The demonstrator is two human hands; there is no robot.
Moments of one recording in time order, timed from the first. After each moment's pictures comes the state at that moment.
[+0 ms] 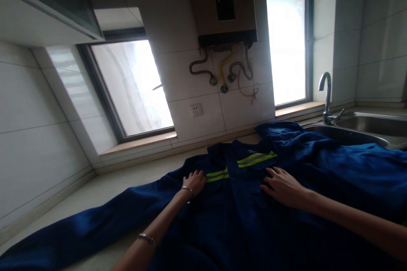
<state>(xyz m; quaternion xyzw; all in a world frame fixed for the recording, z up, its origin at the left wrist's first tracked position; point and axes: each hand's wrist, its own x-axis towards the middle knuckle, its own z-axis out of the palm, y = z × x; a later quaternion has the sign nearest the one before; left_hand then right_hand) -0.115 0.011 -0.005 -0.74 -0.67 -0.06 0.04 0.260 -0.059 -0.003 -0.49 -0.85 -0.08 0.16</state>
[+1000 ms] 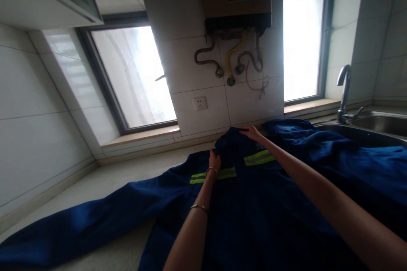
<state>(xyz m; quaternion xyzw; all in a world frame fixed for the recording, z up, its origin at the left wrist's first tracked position) -0.052 0.120 -0.034 -0.65 -0.67 -0.36 -0.09 0.181 0.206 0.046 -0.48 -0.77 0.16 0.40</state>
